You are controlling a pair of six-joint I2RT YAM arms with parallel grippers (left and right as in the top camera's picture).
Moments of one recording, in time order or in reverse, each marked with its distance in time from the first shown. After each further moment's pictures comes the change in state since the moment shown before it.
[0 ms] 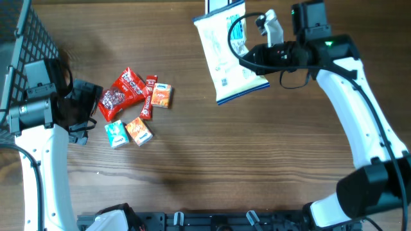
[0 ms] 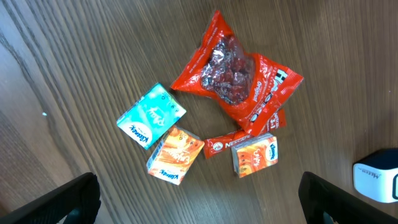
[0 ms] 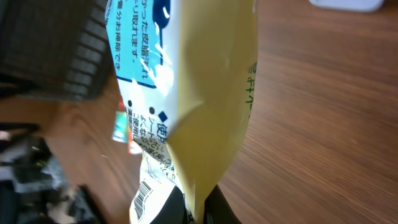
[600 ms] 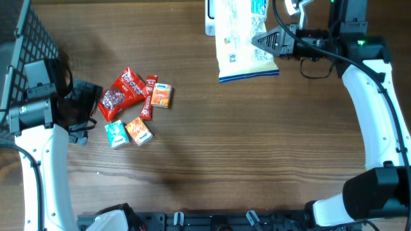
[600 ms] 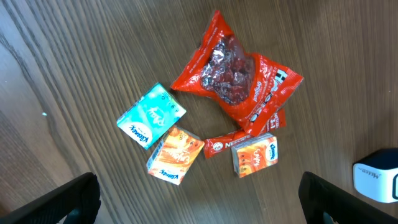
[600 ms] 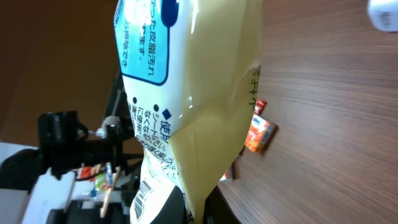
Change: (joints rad) left arm 0.000 0.000 0.000 0.000 0.000 0.000; right arm -0.153 -0.028 0.000 0.151 -0.390 0.273
